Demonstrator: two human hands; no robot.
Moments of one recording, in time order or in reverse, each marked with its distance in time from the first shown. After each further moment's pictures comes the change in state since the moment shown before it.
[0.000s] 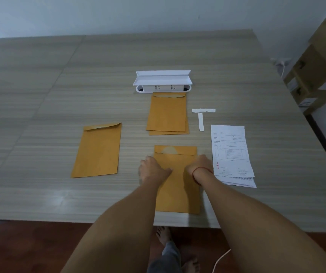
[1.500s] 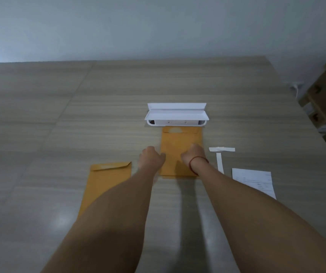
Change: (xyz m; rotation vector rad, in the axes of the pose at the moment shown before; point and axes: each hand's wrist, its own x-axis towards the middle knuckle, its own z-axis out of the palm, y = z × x) left_hand 0.145 0.064 -0.123 -0.223 0.054 0.100; right_hand 0.080 -0.179 -0.044 0.148 -0.065 -0.250
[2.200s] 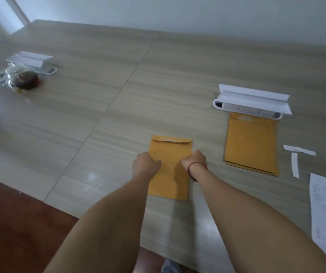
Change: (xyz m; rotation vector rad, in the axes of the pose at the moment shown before) left_hand -0.018 -0.225 -0.088 0.041 0.083 -0.314; right_hand -0.084 -0.073 0.199 -0.064 -0.171 0.078
